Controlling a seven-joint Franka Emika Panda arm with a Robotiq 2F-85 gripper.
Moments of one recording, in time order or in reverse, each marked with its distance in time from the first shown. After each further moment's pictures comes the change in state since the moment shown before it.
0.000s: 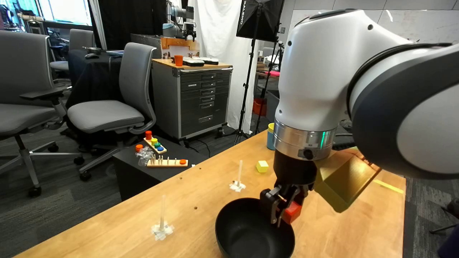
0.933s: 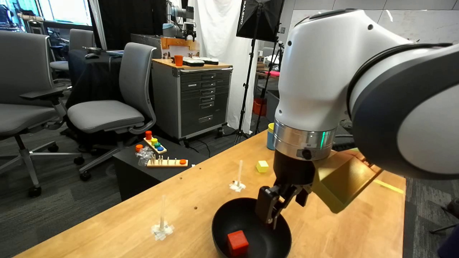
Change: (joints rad) arm 0.001 0.000 0.000 0.000 0.000 0.000 0.041
